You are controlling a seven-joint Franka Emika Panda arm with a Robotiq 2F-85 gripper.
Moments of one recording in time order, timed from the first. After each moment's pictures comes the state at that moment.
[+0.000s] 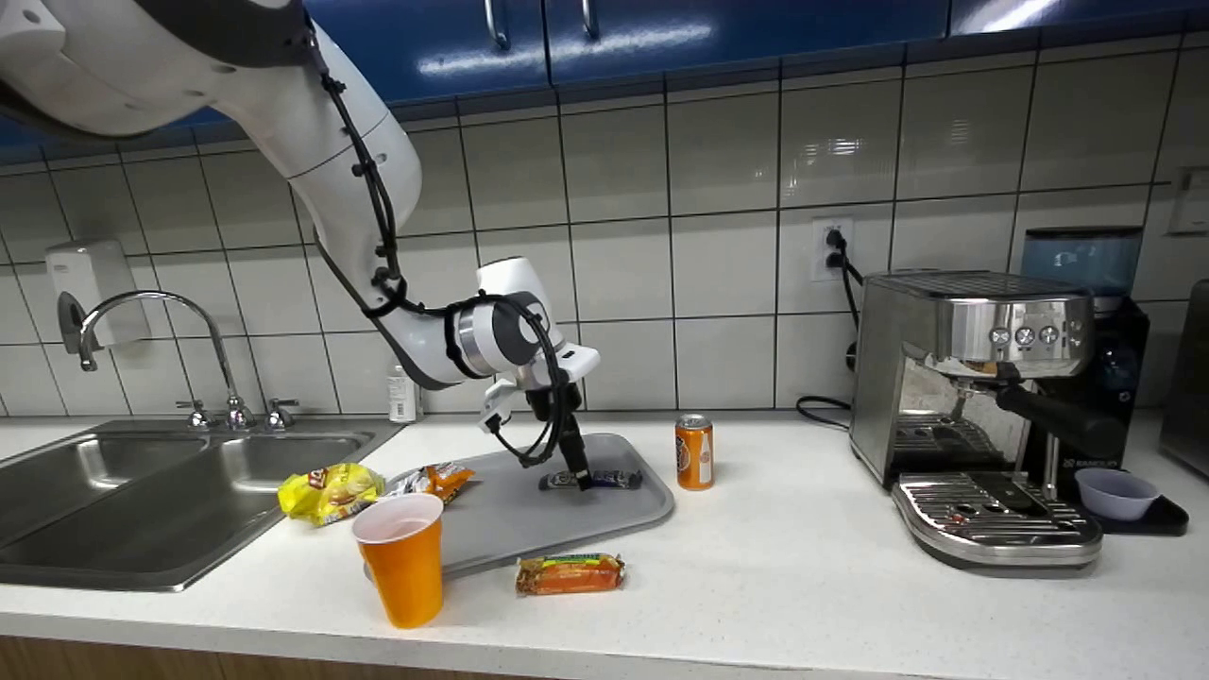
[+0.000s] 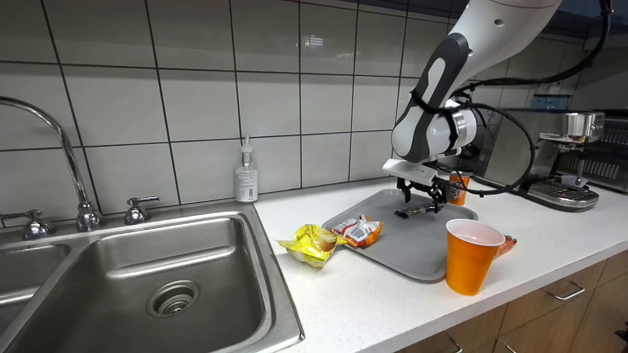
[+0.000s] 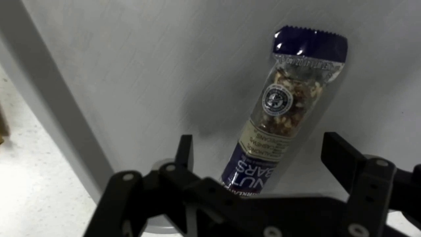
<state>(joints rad) 0.17 0.76 -0.33 -1.84 -0.02 2.68 1.08</state>
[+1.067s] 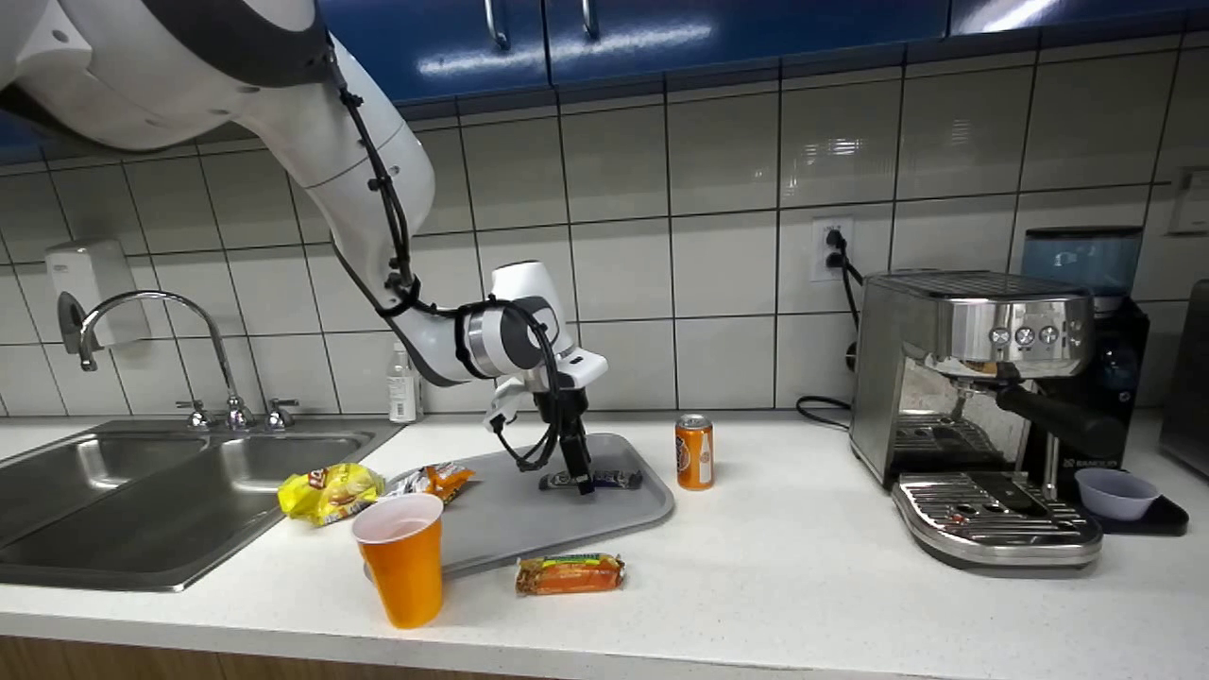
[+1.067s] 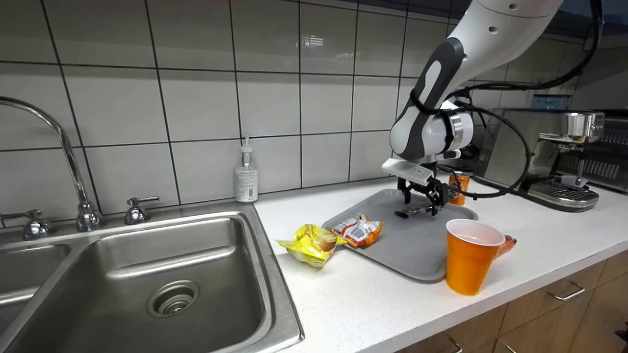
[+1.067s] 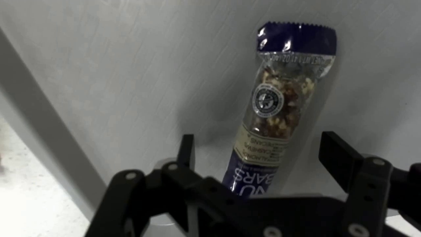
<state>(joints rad) 0.13 0.79 -0.30 -1.78 0.05 2.65 1.09</state>
